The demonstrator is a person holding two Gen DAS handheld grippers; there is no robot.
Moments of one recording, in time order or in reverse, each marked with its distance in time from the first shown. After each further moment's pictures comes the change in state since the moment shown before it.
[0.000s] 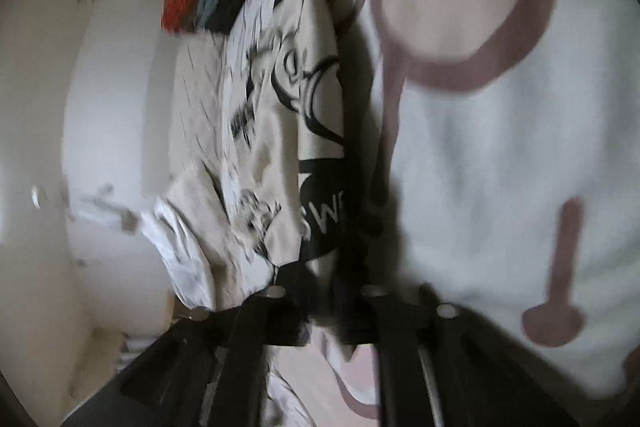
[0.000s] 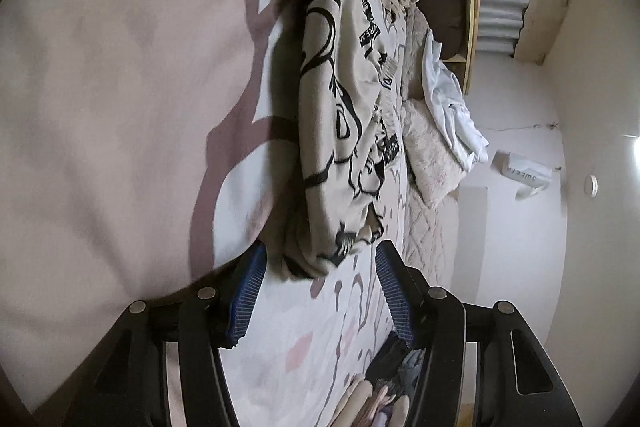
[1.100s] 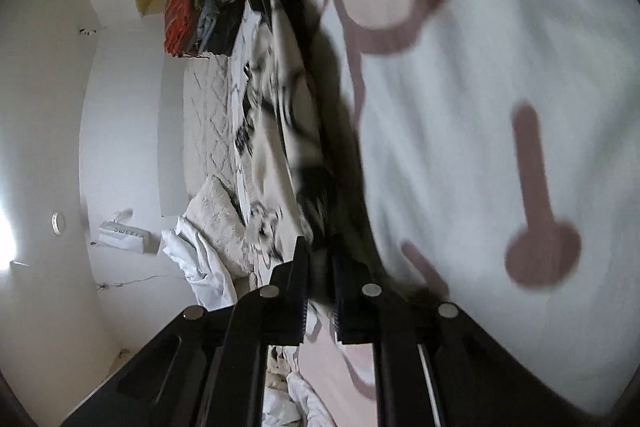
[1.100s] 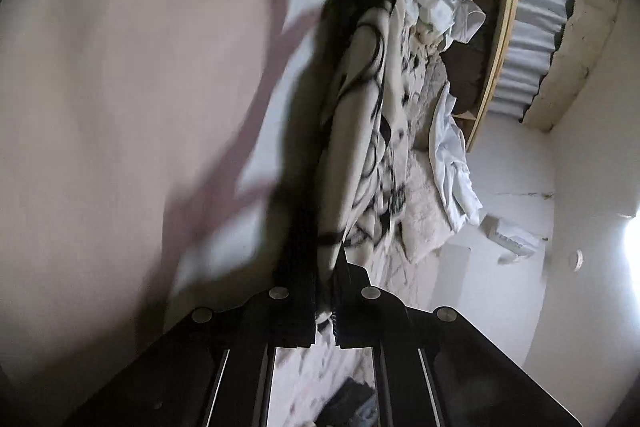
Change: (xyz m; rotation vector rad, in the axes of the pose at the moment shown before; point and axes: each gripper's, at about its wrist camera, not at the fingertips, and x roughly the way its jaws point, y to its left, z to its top) left arm -0.007 -0.009 -0.022 0.151 -0.061 0.093; right arm 0.041 -0.002 -0.001 -0.232 -0.099 -0.056
